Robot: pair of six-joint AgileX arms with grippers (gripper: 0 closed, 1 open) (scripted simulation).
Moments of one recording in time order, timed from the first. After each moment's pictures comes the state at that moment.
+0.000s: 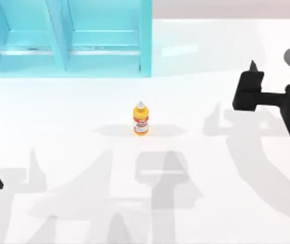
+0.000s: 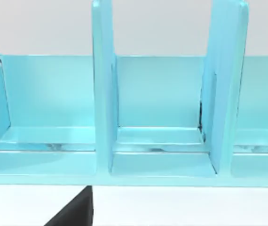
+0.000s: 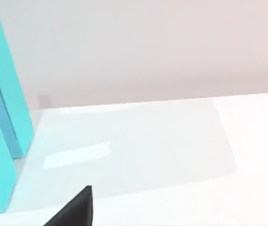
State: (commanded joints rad) left arm 0.00 0.00 0.00 0.00 0.00 0.00; right arm 0.61 1.24 0.53 0.45 0.61 0.24
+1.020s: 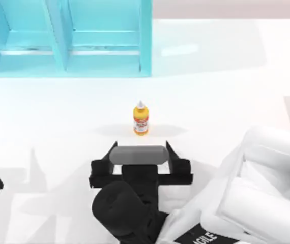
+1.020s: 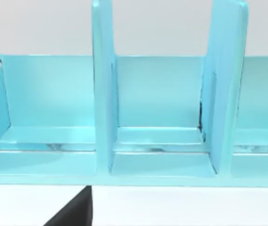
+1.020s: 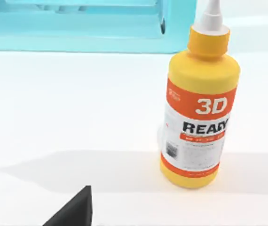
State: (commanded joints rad) left arm 0.00 0.00 0.00 0.00 0.00 0.00; right arm 1.13 2.30 0.99 0.83 1.12 0.42
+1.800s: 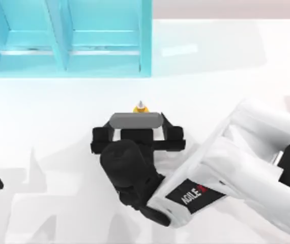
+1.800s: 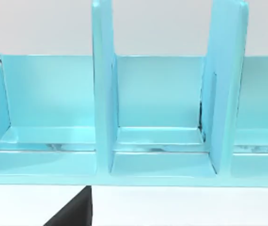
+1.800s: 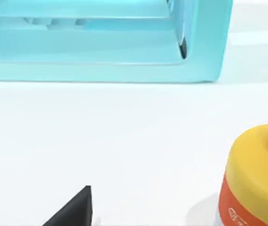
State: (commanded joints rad) left arm 0.00 0.00 0.00 0.00 0.00 0.00; right arm 0.95 2.45 1.19 0.90 0.96 0.29
